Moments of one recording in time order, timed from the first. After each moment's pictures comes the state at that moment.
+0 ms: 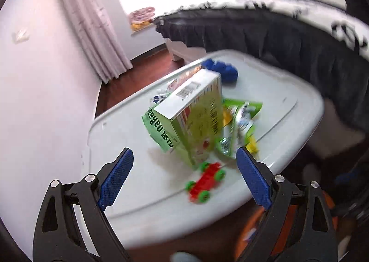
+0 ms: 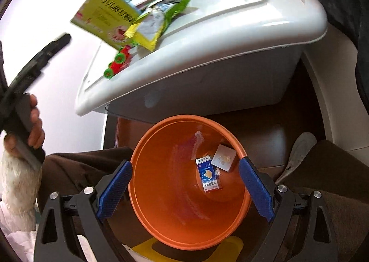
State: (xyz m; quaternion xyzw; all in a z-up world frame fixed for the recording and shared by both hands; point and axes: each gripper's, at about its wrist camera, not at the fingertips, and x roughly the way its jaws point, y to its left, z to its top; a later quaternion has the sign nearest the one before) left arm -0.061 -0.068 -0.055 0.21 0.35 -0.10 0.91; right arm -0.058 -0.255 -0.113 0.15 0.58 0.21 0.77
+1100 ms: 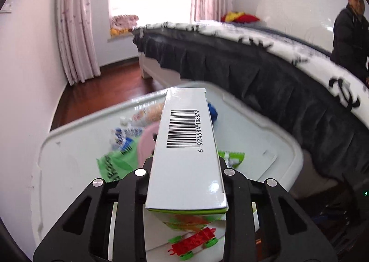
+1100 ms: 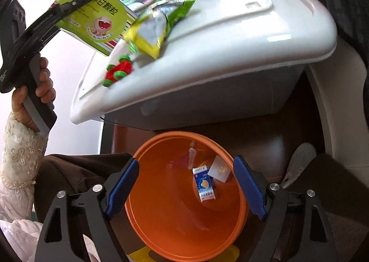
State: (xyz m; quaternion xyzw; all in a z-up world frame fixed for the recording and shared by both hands) left arm 0.006 -0.064 -0.041 0.07 0.30 -0.21 0.93; right arm -0.041 -0.252 -0.106 0.13 0.56 0.21 0.79
